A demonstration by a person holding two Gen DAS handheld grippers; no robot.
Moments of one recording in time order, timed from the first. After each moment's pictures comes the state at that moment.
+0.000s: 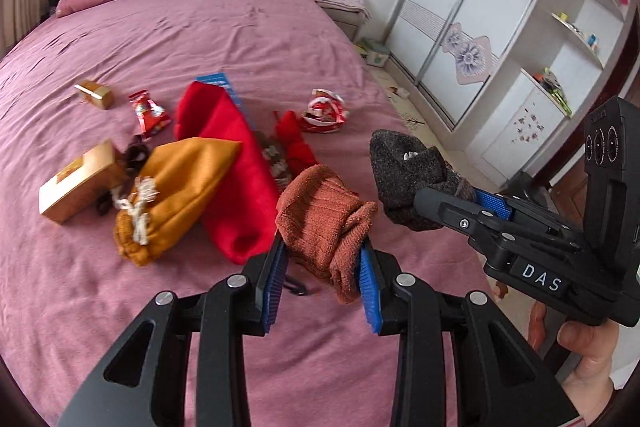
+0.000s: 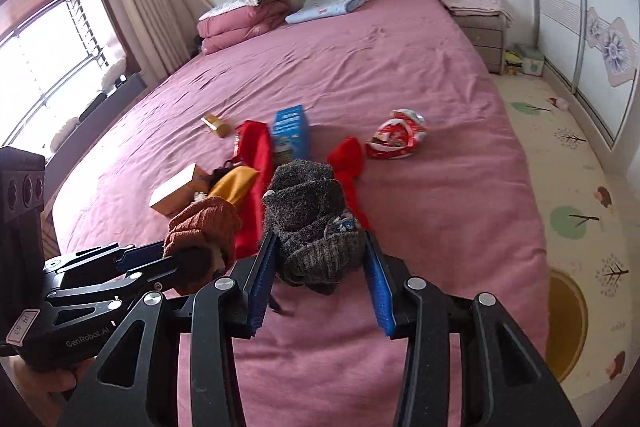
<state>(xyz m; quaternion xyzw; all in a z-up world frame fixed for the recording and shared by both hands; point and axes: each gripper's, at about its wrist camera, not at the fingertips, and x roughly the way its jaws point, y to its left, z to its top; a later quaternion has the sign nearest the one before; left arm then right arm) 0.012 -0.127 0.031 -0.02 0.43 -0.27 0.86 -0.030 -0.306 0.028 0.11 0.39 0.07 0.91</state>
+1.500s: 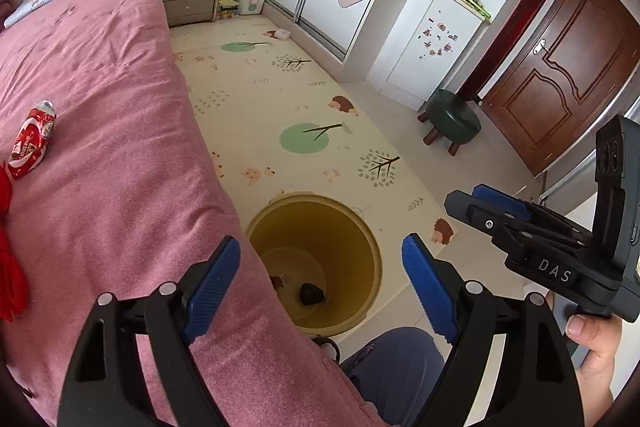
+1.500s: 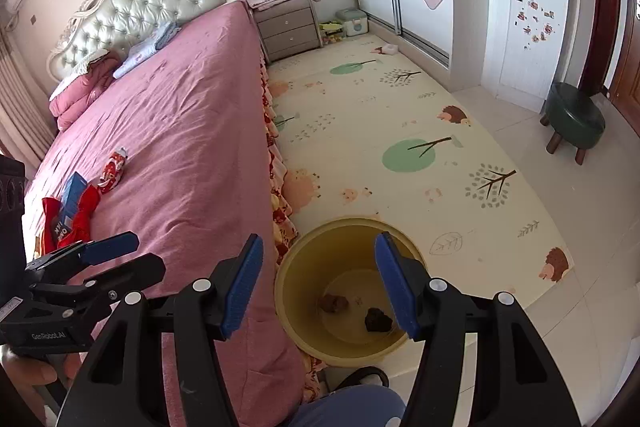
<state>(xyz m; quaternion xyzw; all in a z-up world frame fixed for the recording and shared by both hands) -0.010 -0.414 -0.019 0.07 0.47 -0.42 0.77 -0.145 -0.582 -0.011 0.19 0.39 -0.16 0.89</state>
